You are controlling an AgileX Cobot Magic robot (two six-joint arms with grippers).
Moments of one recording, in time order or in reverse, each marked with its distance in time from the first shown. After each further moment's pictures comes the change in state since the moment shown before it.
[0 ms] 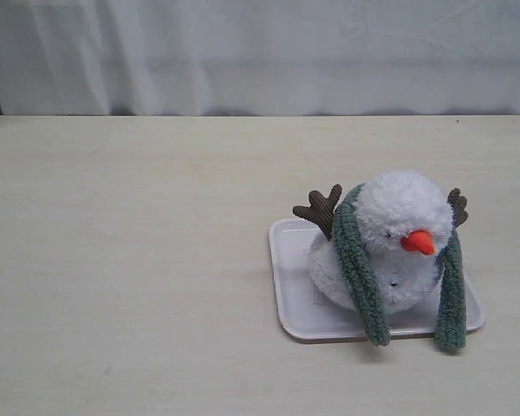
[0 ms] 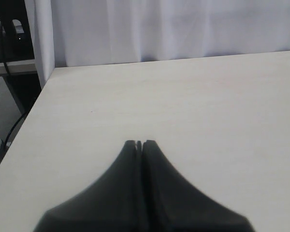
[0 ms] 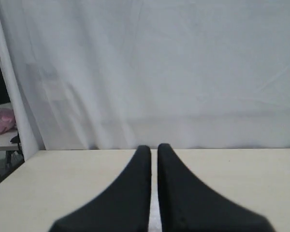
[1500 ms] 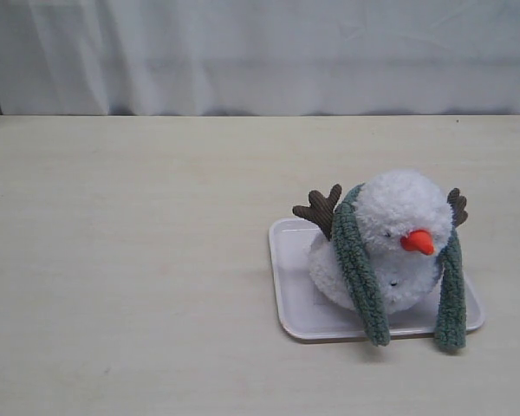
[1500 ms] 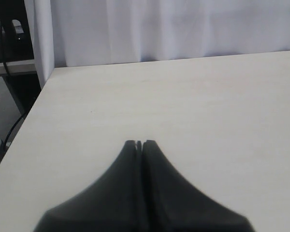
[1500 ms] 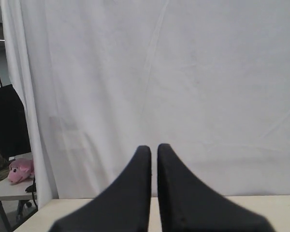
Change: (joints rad) left arm 0.000 0.000 0.000 0.000 0.000 0.000; right arm -0.002 -0.235 0.000 0.004 0.017 0.000
